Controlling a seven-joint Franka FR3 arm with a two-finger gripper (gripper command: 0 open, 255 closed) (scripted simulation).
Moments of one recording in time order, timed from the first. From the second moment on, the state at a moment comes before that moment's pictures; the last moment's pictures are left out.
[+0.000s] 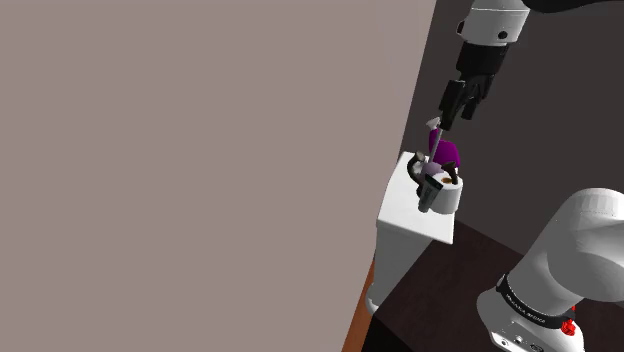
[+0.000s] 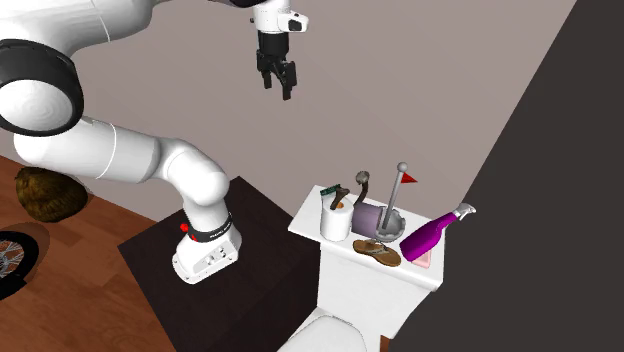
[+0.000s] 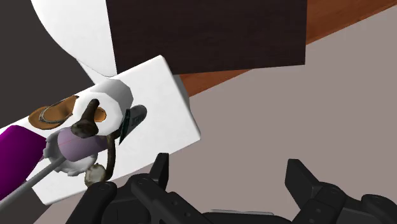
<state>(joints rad) 0.01 -0.80 -0.06 -2.31 -0.01 1.50 0.08</state>
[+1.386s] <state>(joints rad) -0.02 -0.50 -0.46 -2.51 -0.12 2.17 -0.32</state>
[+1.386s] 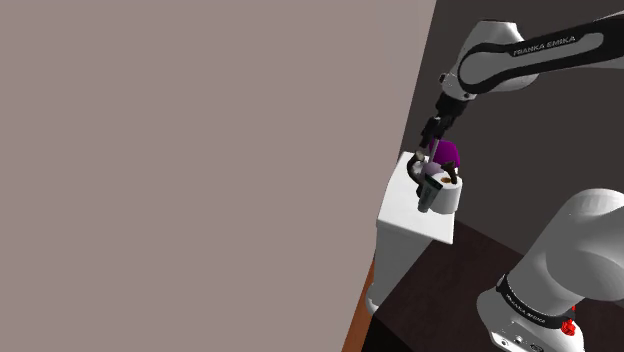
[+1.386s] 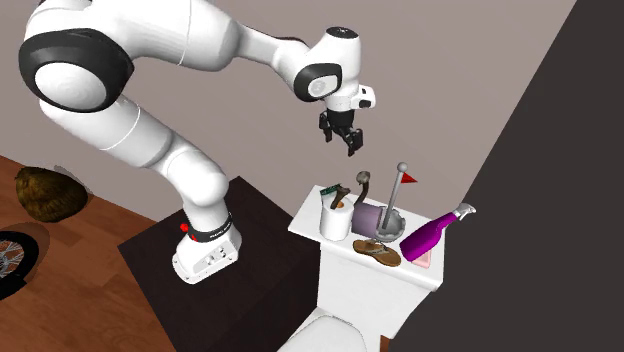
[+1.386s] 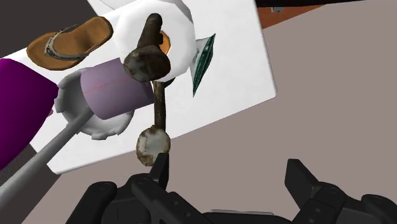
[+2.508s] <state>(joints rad) 0.11 -0.12 -0.71 -2.46 0.18 2.51 -0.71</state>
